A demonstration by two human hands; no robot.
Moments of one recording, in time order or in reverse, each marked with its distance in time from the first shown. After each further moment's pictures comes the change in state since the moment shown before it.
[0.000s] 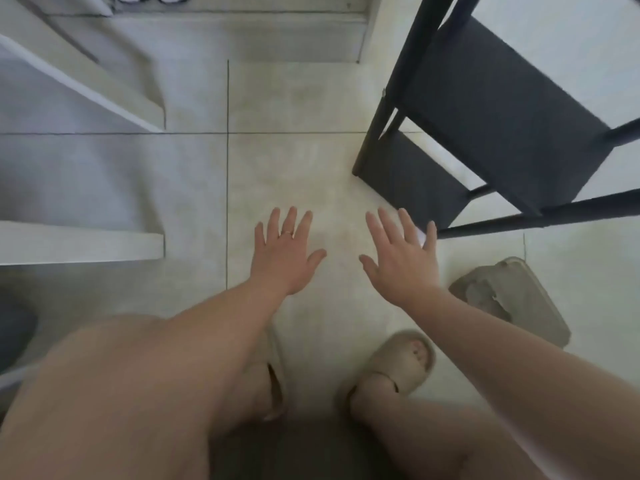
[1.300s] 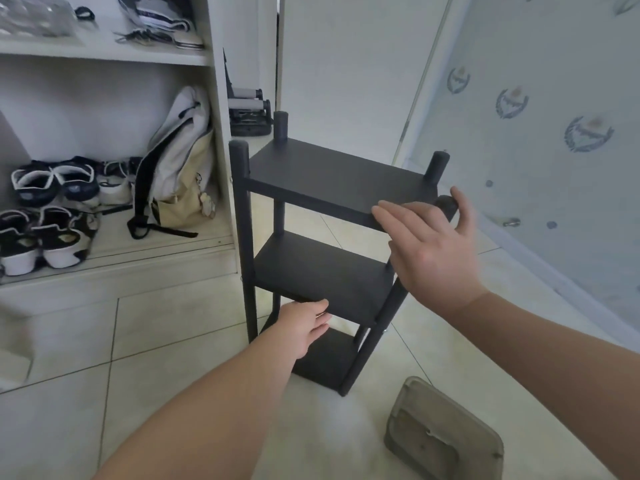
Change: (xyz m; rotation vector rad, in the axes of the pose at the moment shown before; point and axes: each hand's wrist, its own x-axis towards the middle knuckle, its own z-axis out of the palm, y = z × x) left_hand 0.050 0.210 -0.114 -1.692 -0.284 -0.033; right_hand -0.087 0.173 -0.174 -0.528 1.411 0.046
